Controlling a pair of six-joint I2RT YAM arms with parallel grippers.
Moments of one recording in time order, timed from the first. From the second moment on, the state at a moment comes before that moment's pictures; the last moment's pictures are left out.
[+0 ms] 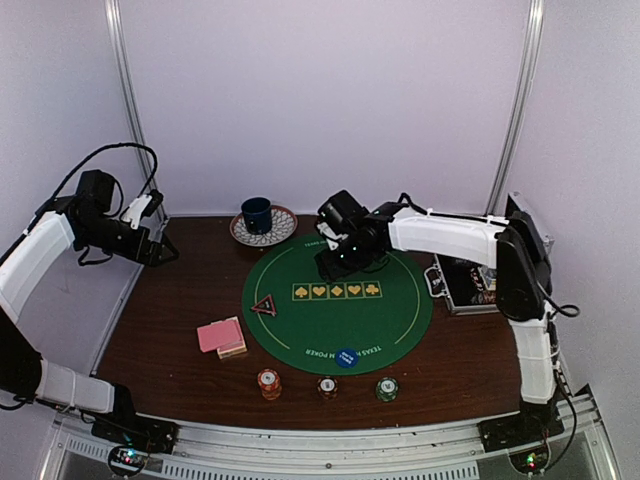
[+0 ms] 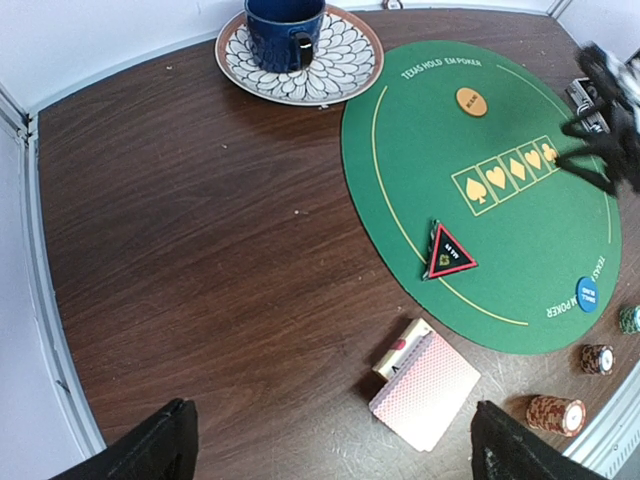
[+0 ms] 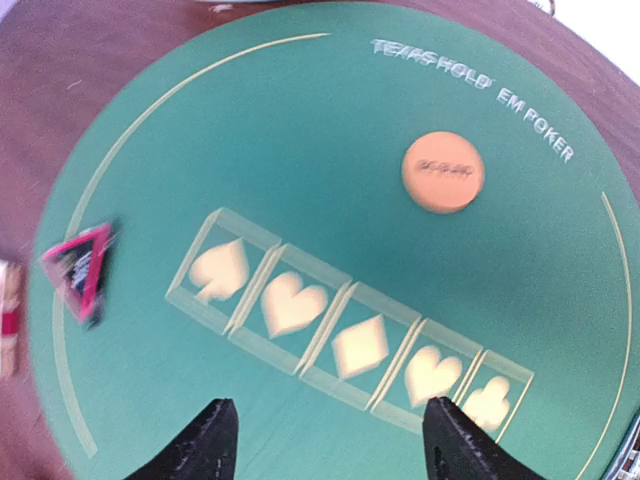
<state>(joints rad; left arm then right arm) 0.03 1.25 1.20 -0.90 0.43 0.29 0.79 2.19 1.89 -0.68 0.14 0.24</state>
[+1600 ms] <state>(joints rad) 0.03 1.24 1.22 -0.96 0.45 0.31 1.10 2.00 1.36 -0.64 0.17 0.30</state>
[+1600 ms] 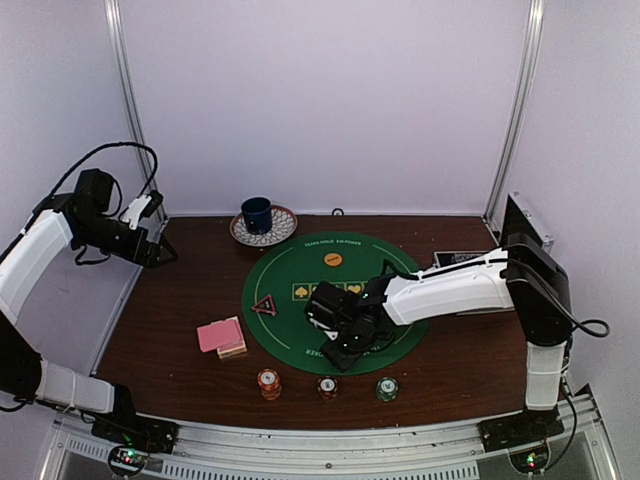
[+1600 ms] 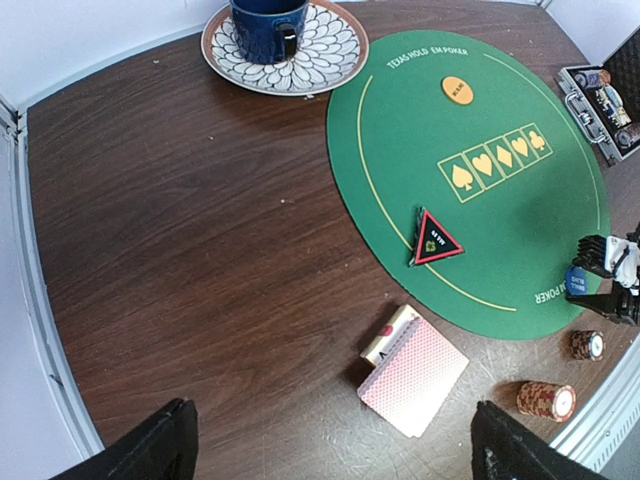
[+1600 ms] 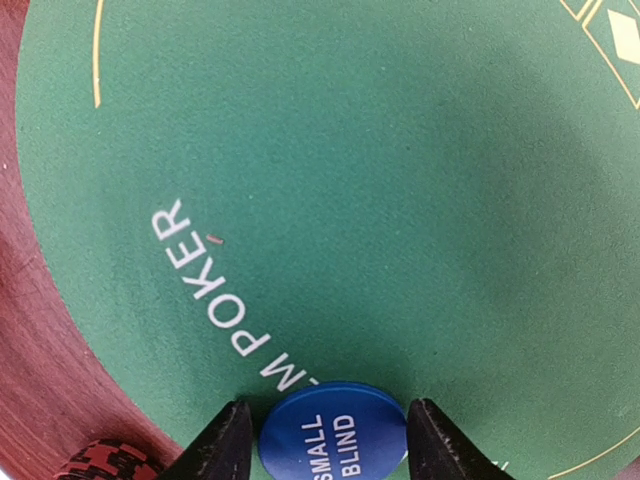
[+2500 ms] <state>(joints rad) 0.03 1.24 1.23 -0.98 0.46 0.31 0.94 1.80 1.09 -0.58 0.24 0.35</state>
